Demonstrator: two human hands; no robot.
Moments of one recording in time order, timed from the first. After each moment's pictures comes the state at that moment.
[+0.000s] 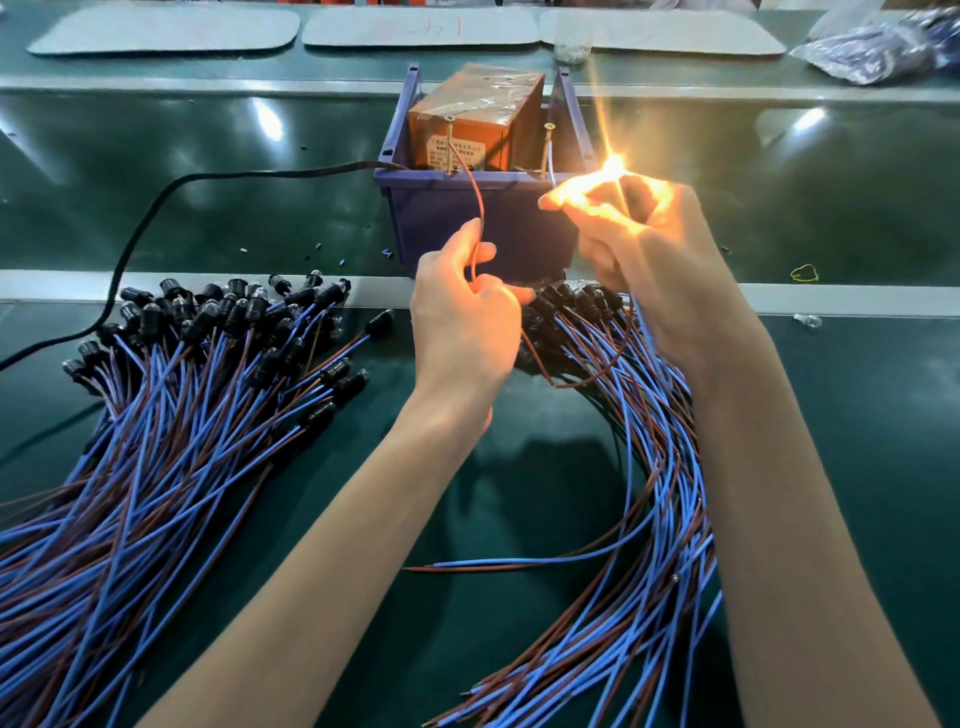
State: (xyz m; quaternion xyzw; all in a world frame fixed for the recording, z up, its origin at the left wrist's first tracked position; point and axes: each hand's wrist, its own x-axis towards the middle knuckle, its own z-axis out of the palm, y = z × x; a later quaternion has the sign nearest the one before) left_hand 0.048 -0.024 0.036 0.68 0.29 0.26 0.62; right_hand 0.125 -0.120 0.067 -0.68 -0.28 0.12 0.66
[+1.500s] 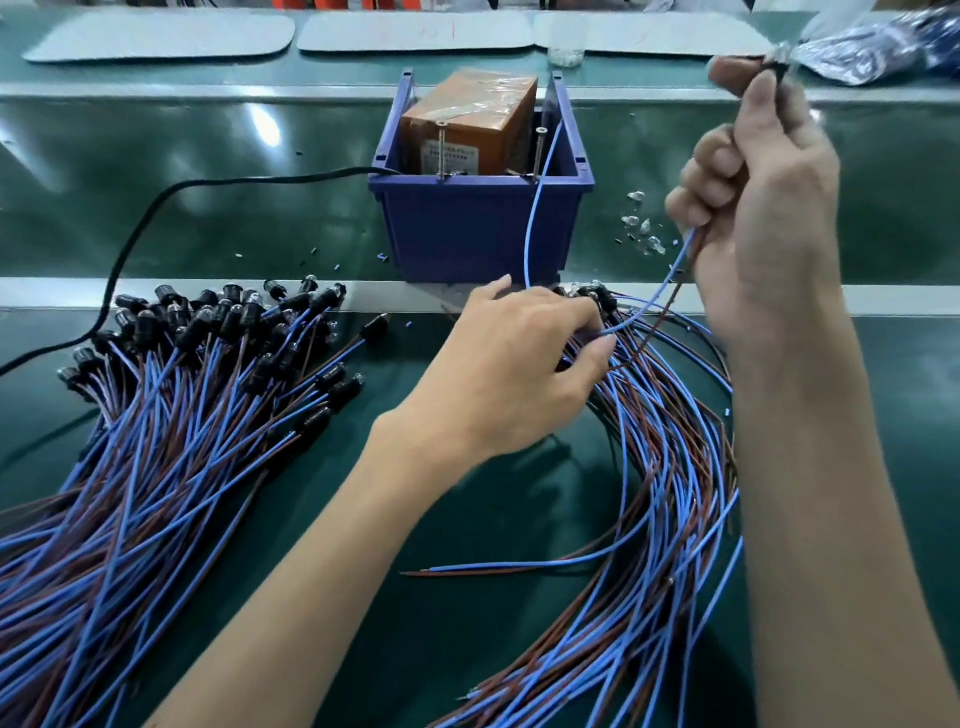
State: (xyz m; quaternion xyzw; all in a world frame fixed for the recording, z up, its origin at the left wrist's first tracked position) left_hand 0.034 -0.030 0.043 0.96 -0.02 0.12 0.26; right_hand 0.142 -0.142 0.088 -0.51 -0.17 0.04 0.84
